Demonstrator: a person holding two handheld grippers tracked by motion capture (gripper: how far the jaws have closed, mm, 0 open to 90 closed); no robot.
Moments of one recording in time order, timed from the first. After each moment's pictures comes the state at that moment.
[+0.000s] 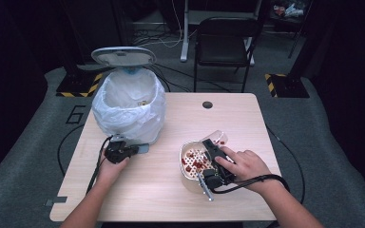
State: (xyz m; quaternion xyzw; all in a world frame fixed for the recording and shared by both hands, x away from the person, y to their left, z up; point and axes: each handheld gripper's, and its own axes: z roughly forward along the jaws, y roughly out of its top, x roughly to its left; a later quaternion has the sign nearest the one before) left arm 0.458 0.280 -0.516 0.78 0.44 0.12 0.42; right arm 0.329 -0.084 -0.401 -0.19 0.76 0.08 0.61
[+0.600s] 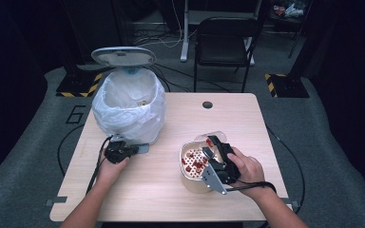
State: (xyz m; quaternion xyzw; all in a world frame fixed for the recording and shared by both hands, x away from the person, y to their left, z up) left arm 0.461 0.284 -0.514 0.80 0.42 0.13 0.40; right arm 0.329 -0.095 -0.395 -0.02 0.75 0.26 0.61
